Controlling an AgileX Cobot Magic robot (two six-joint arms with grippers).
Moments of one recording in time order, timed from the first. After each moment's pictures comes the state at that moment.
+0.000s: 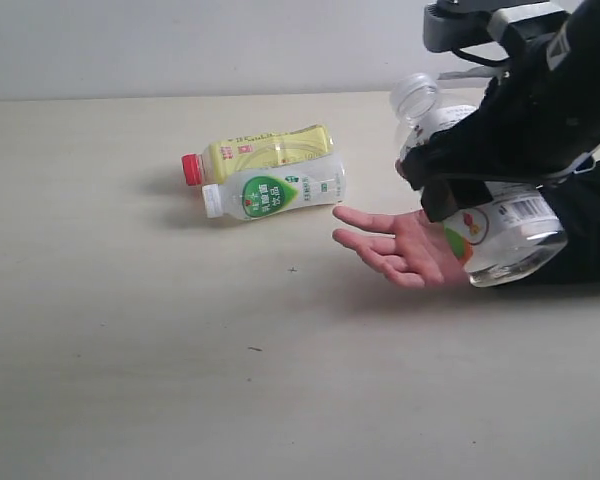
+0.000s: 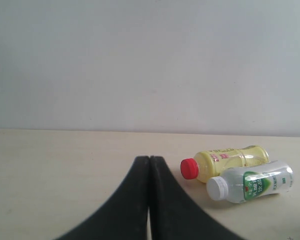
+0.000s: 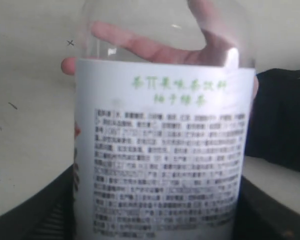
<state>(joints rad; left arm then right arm) -0.04 0.01 0.00 0.07 0.08 -0.16 0.51 1.43 -1.07 0.01 0.96 0.14</state>
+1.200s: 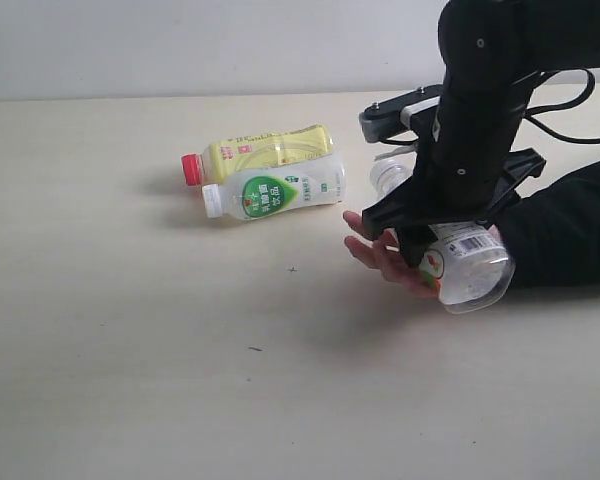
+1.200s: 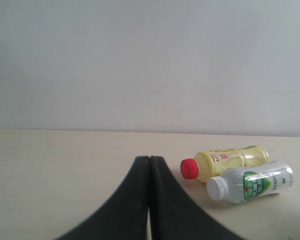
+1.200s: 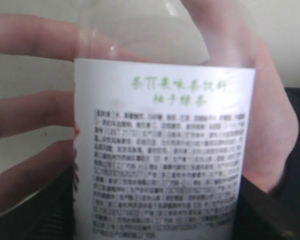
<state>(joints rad) -0.04 0.01 0.00 0.07 0.08 -0.16 0.50 1.82 -1.21 -0.09 0.99 0.18</state>
